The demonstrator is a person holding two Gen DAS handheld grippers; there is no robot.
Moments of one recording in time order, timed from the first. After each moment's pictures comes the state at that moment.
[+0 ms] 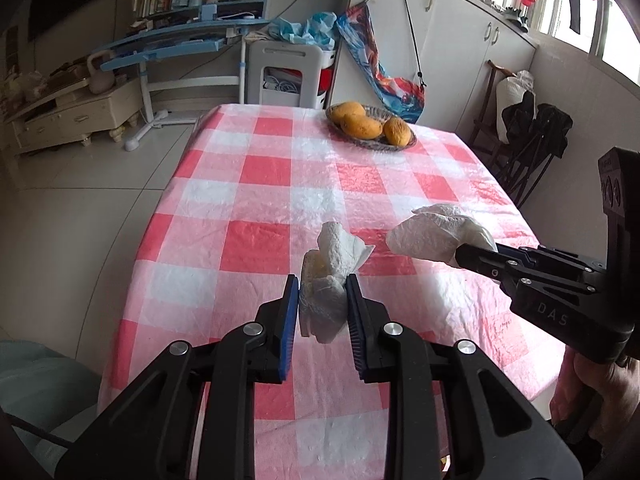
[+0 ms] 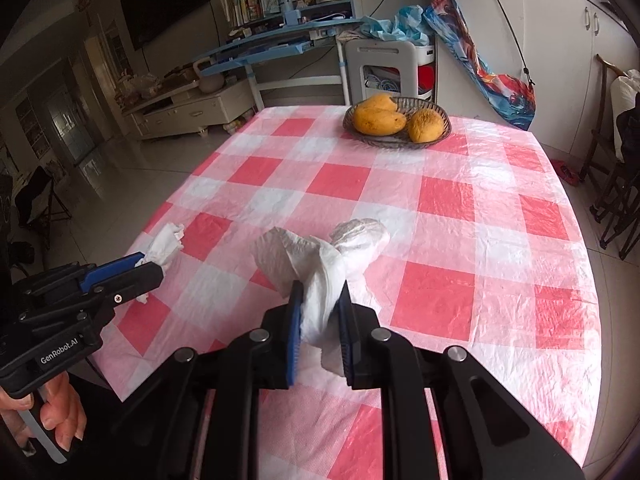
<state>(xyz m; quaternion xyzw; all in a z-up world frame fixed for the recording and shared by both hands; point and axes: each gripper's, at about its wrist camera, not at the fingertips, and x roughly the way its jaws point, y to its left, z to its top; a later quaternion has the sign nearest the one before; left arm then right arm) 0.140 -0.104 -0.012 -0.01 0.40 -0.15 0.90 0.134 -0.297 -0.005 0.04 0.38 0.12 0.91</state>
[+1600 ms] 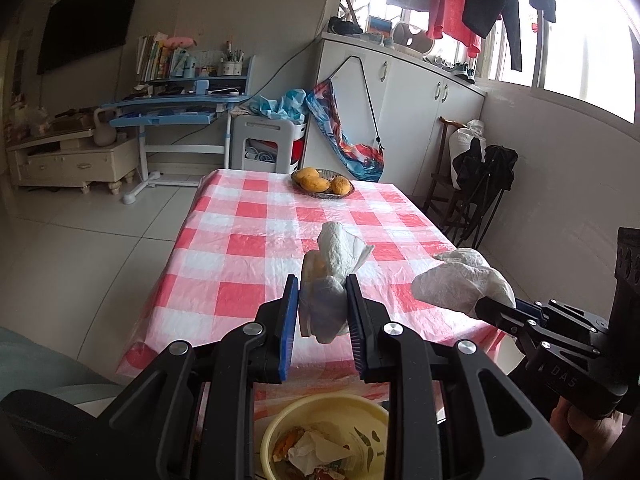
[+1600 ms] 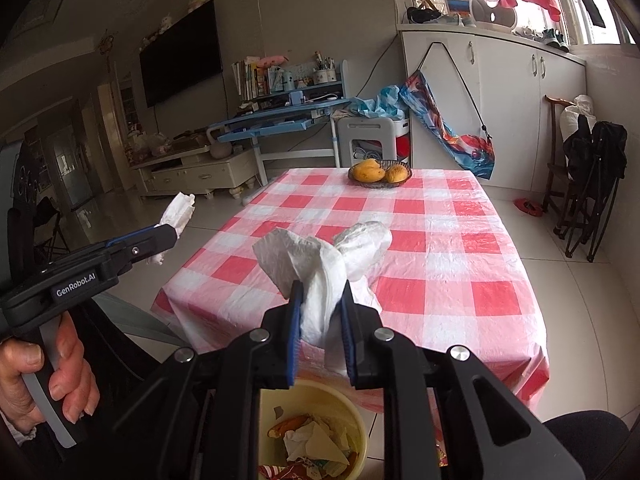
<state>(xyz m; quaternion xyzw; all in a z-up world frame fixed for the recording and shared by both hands) -0.042 -0.068 0.045 -0.03 0.27 -0.20 0.94 -0.056 -0.285 0.019 0.04 0.25 0.09 0.96</state>
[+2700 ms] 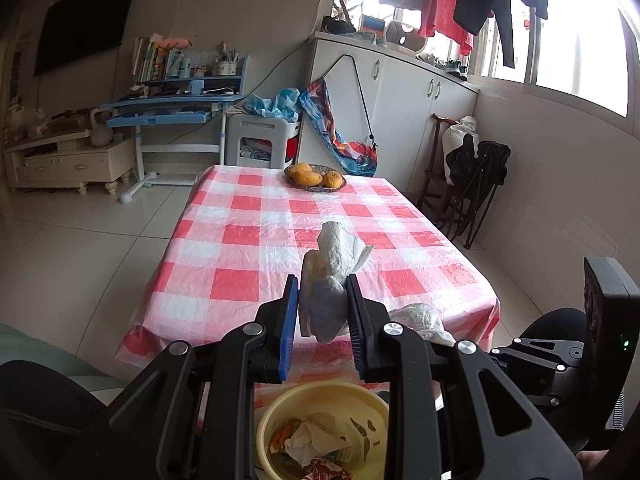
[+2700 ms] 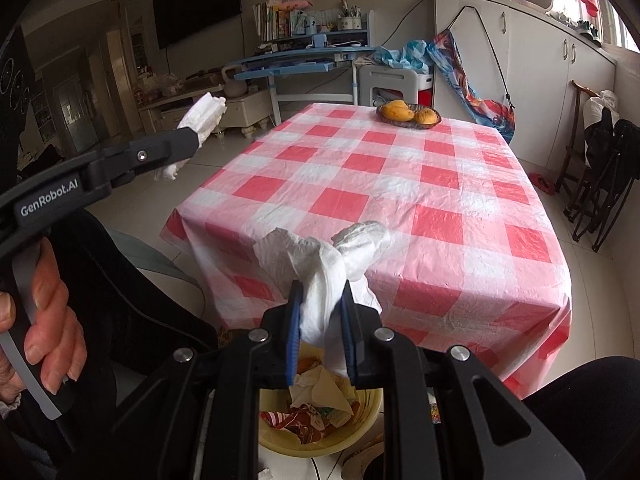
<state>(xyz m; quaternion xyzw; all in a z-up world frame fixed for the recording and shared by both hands) -0.064 -0.066 0.039 -0.03 0.27 -0.20 0.94 -0.067 -0.246 -0.016 0.00 0.34 0.11 0.93</state>
